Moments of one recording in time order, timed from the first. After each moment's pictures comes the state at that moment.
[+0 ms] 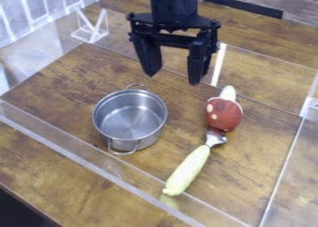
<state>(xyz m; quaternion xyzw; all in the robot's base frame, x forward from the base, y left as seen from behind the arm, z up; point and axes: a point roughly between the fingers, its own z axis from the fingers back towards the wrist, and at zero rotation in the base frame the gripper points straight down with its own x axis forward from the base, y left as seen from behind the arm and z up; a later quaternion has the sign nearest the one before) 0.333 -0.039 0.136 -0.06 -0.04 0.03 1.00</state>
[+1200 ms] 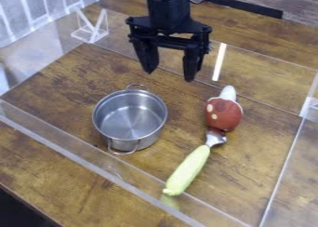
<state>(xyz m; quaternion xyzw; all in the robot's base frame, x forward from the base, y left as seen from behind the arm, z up) 0.357 -0.024 0.116 -0.04 -0.07 0.05 1.00</state>
